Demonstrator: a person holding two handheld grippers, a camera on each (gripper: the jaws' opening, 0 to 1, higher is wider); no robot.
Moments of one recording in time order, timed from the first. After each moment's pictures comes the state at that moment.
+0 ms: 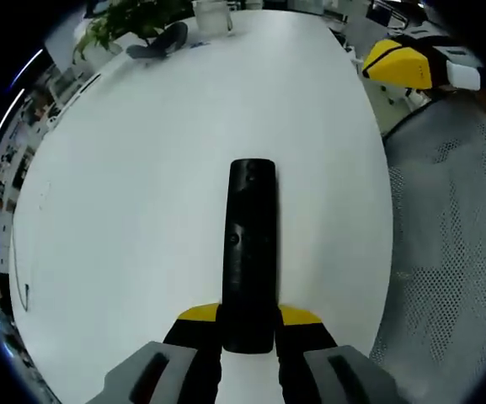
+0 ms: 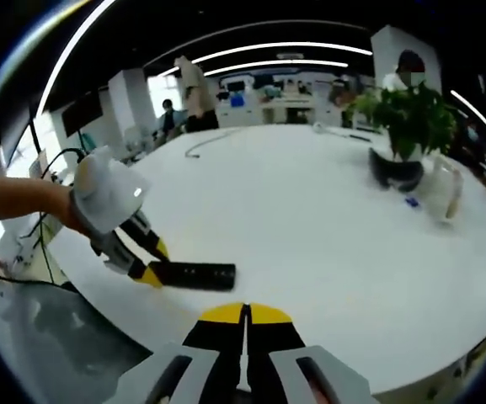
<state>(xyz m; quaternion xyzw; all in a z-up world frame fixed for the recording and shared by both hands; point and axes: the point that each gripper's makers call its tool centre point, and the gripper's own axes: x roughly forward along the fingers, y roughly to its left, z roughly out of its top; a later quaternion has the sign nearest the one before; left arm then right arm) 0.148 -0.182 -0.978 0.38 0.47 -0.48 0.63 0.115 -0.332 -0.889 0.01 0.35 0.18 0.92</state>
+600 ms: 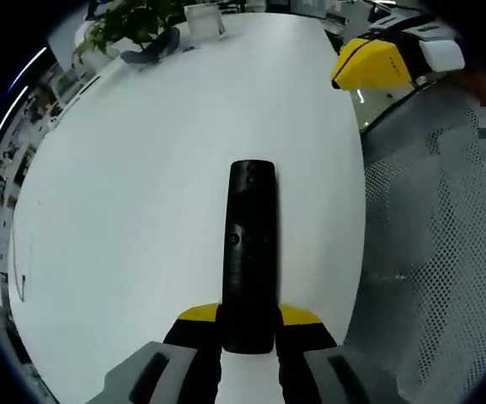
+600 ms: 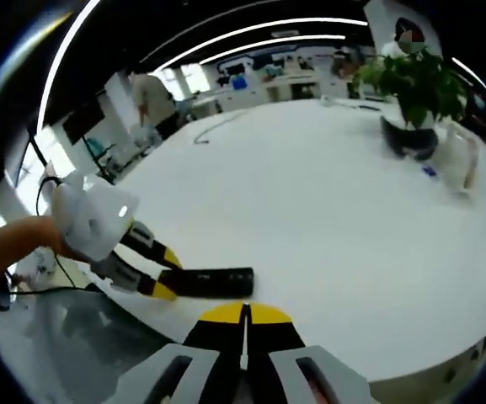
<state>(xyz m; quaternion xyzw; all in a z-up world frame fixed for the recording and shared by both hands) 0.114 -0.189 -0.977 0.37 0.47 -0.48 0.64 0.100 -0.311 -0.898 0.06 0.41 0.23 0.88</state>
